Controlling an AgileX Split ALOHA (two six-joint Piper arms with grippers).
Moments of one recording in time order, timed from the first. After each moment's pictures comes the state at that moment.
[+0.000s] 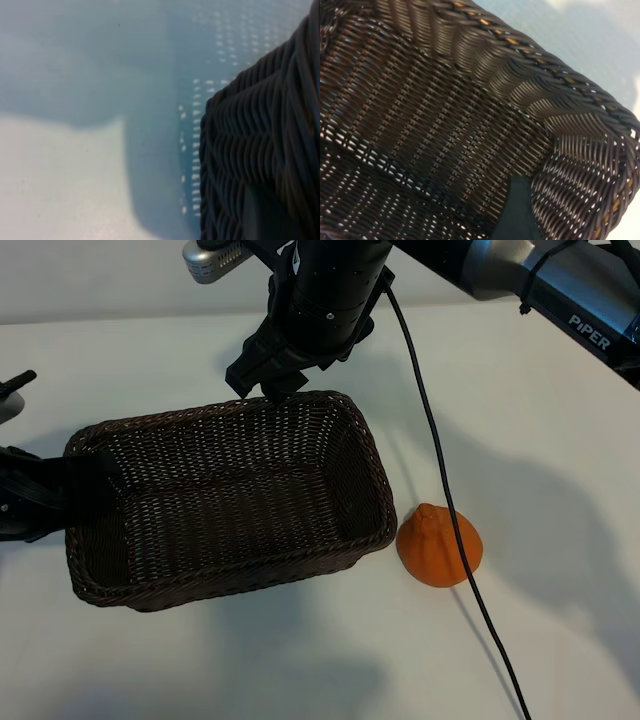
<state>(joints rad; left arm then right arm) 0.02 1.36 -0.62 -0.49 0.44 0.07 0.61 2.09 -2.06 0.06 1.22 -0.04</state>
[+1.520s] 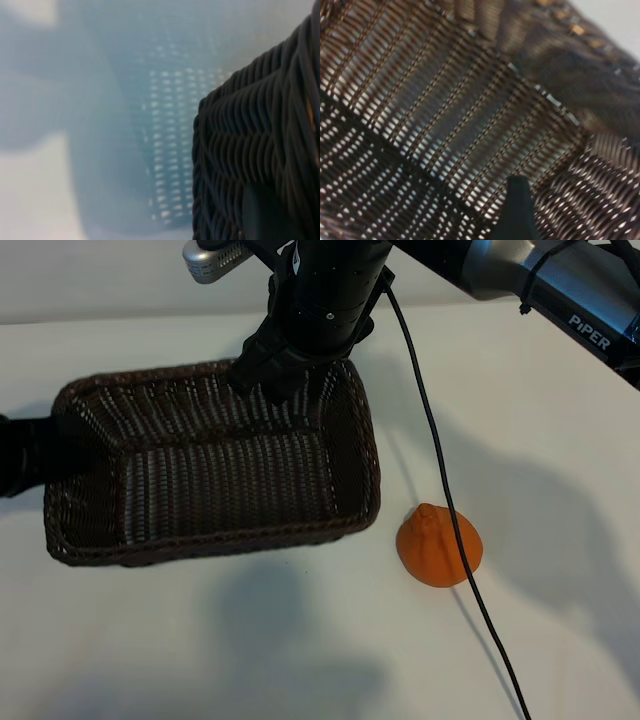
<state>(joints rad) 0.25 1.46 -0.73 -0.88 0.59 0.67 0.61 2.09 -2.06 0.06 1.22 -0.04</state>
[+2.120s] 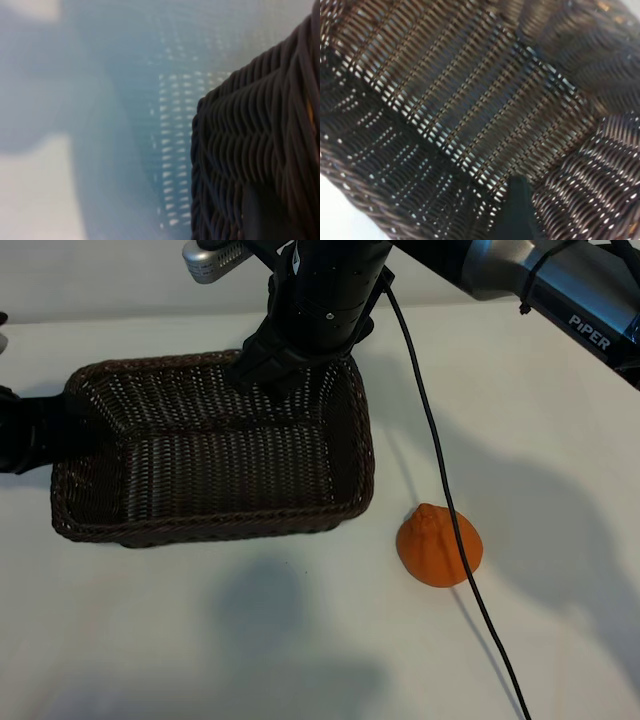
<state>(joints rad) 0.24 1.61 -0.85 -0.89 0.61 0.72 0.61 2.09 -2.06 0.06 1.22 -0.04</state>
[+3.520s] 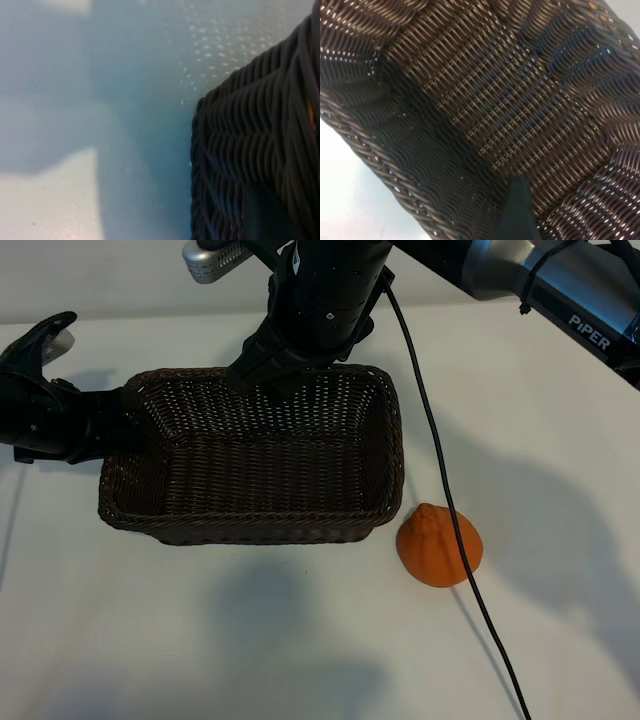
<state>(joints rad) 0.14 1.81 -0.97 -0.89 0.61 0.68 0.61 2.09 -2.06 0.06 1.22 -0.04</state>
